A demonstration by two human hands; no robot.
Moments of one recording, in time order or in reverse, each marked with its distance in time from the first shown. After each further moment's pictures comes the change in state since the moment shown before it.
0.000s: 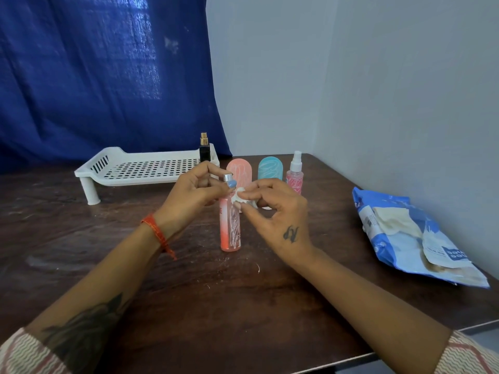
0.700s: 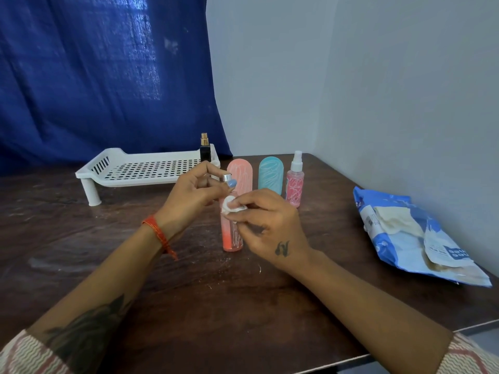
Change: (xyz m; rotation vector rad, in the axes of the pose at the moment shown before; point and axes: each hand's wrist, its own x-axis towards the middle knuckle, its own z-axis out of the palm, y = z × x) left_hand -0.001 0.000 0.000 0.014 0.016 0.001; right_hand -0.007 -0.002 0.002 -0.137 -0.144 -0.266
